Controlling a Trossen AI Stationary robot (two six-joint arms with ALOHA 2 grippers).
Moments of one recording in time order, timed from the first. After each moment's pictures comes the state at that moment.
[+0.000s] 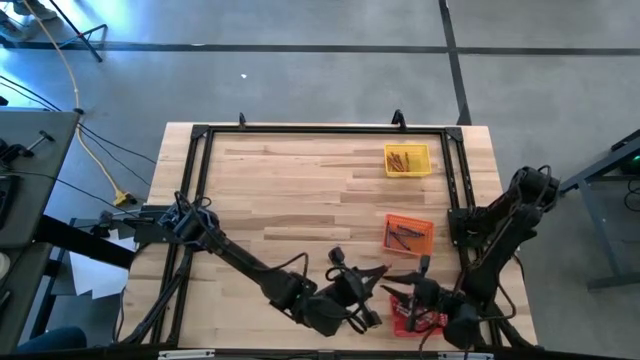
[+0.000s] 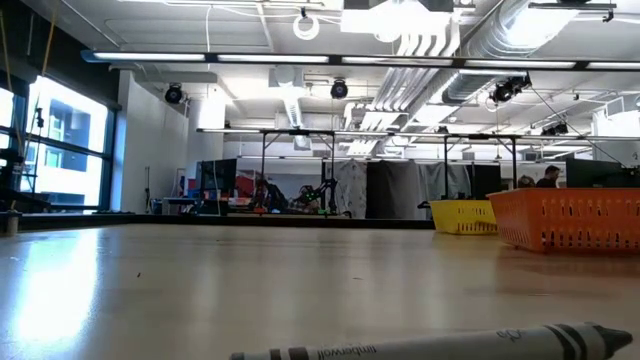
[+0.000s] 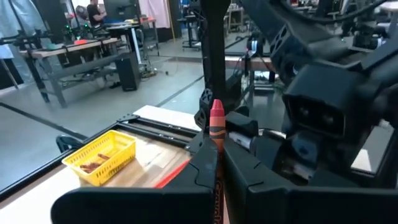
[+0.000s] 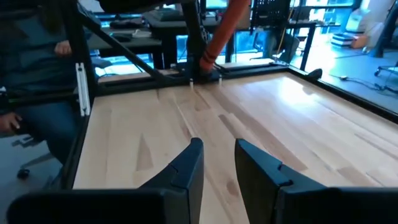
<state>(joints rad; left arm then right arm) -0.55 2.23 2.00 0.04 -1.09 -0.10 1.04 1.53 0.88 -0.03 1.28 0.69</state>
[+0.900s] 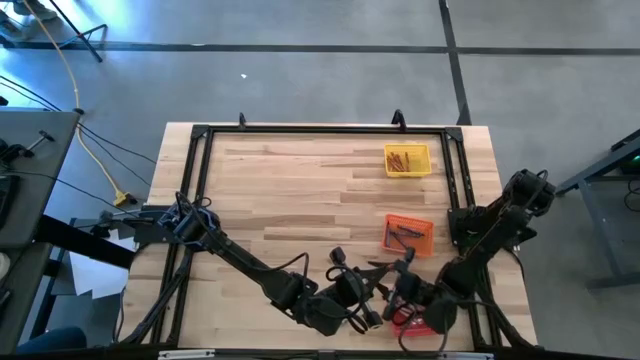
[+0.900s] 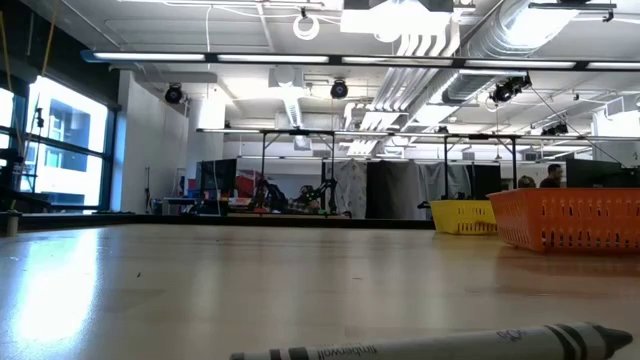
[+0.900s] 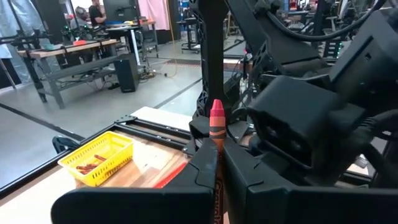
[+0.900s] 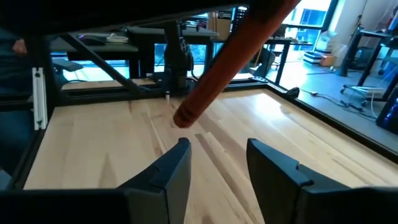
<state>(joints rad) -0.56 2.24 2.00 0.07 -1.08 -0.09 0.89 1.59 0.88 0.27 1.26 0.36</state>
